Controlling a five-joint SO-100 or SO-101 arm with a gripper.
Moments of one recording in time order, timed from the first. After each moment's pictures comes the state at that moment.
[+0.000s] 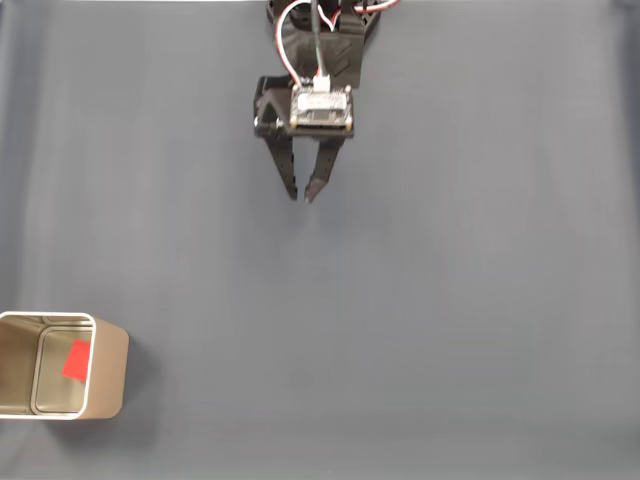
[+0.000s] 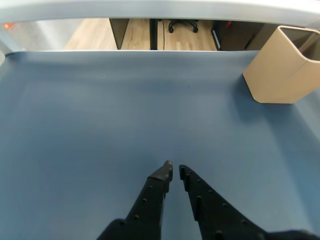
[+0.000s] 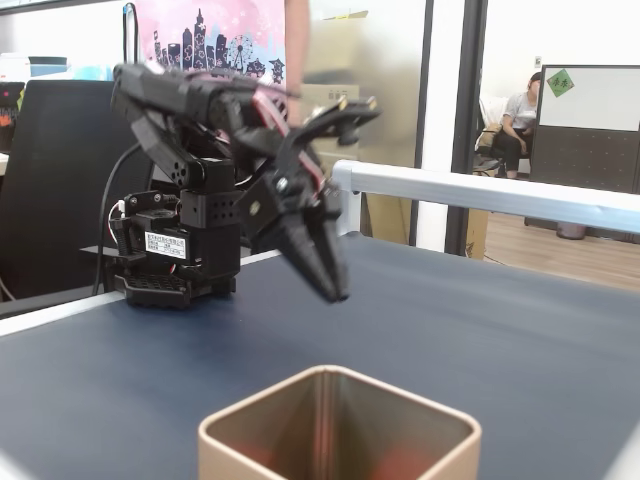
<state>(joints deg) 3.9 155.0 163.5 33.0 -91.4</state>
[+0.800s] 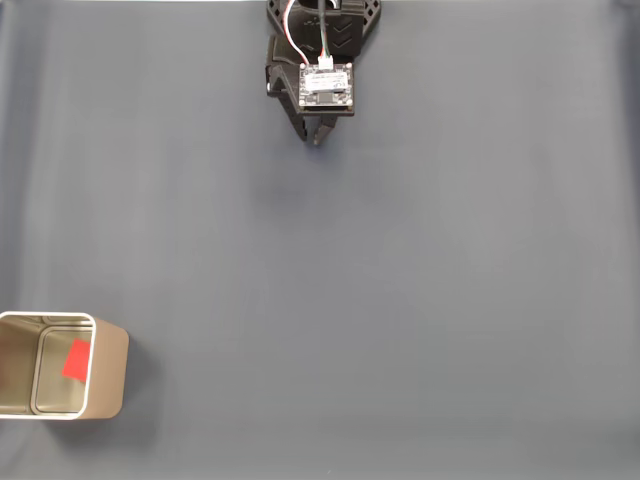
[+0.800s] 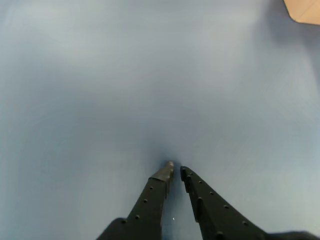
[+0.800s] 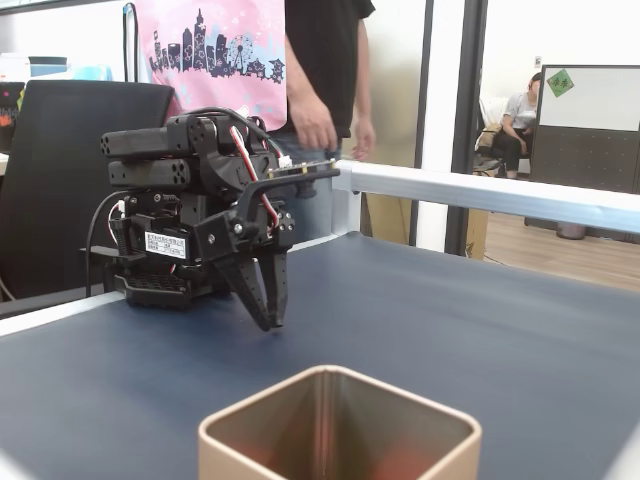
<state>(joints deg) 3.6 185.5 176.4 75.1 -89.9</state>
